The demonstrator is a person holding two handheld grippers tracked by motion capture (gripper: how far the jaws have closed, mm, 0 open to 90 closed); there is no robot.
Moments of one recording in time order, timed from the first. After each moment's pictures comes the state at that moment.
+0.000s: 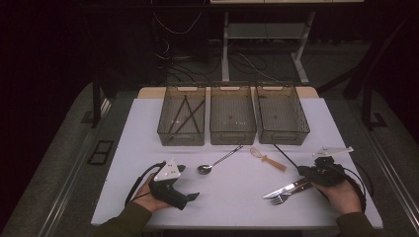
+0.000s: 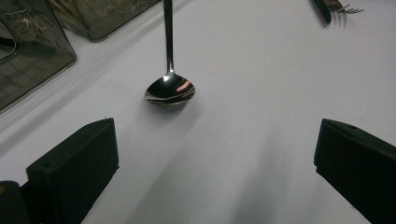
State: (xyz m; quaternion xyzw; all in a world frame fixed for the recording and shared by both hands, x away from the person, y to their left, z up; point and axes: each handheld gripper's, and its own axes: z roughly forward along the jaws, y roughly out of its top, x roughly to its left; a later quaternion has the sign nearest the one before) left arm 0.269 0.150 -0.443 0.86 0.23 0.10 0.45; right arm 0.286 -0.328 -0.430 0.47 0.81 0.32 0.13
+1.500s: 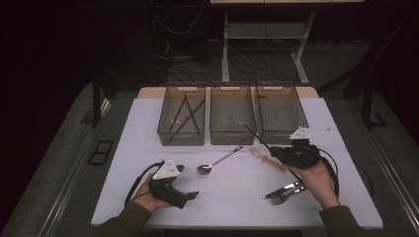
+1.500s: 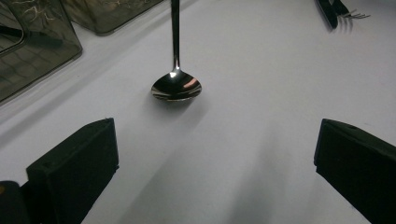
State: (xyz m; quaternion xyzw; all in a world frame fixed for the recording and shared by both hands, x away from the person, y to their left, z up) left arm 0.271 0.152 -0.445 0.85 0.25 0.09 0.46; right arm 0.315 -0.258 -0.384 0.40 0.81 0.42 0.11
